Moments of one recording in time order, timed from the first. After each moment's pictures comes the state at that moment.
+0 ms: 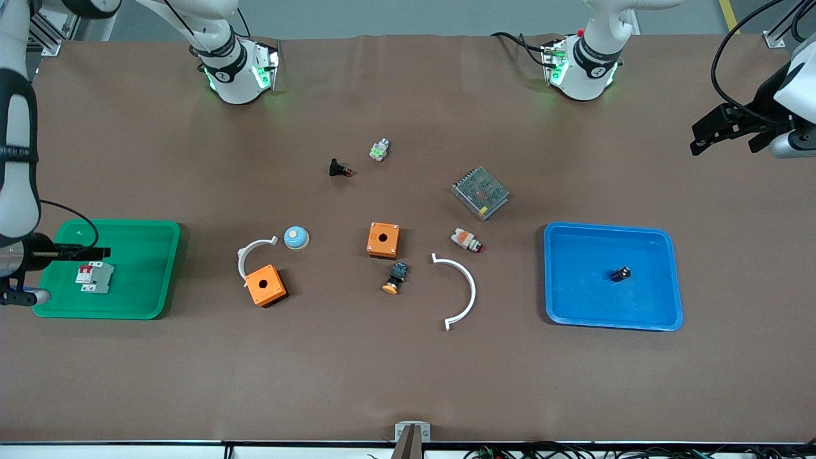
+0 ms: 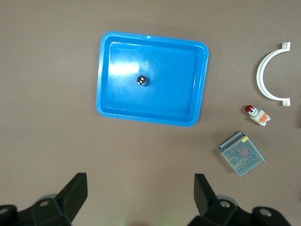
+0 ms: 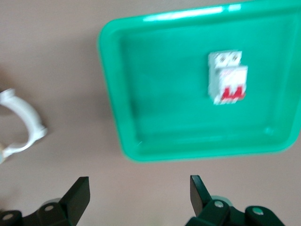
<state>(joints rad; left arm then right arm) -0.05 -0.09 -0.01 -1.64 0.00 1.55 -0.10 -0.17 0.48 -0.07 -1.43 0.03 1.58 -0.10</state>
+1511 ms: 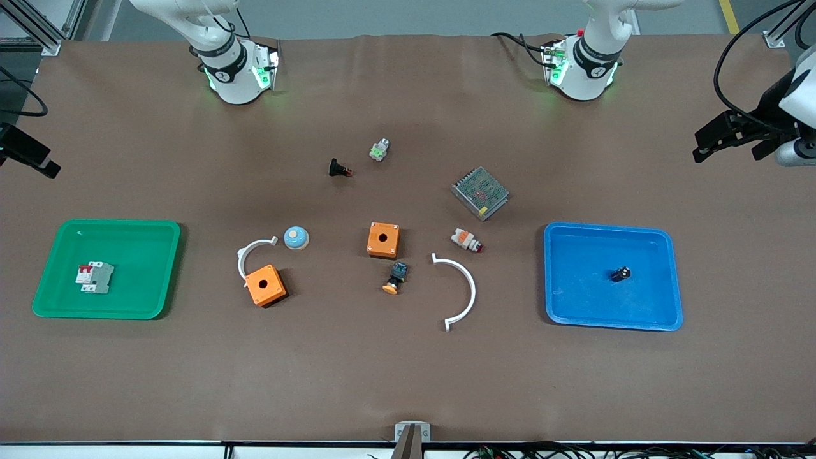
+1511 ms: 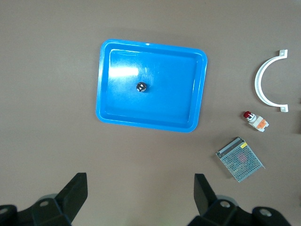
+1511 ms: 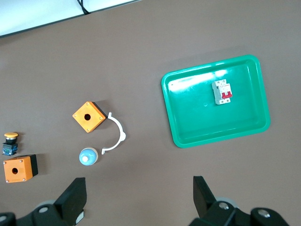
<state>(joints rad) -0.06 -0.05 -0.01 -1.59 0.00 1.55 -0.10 0.00 -0.02 -0.09 -1.49 0.02 1.56 0.15</state>
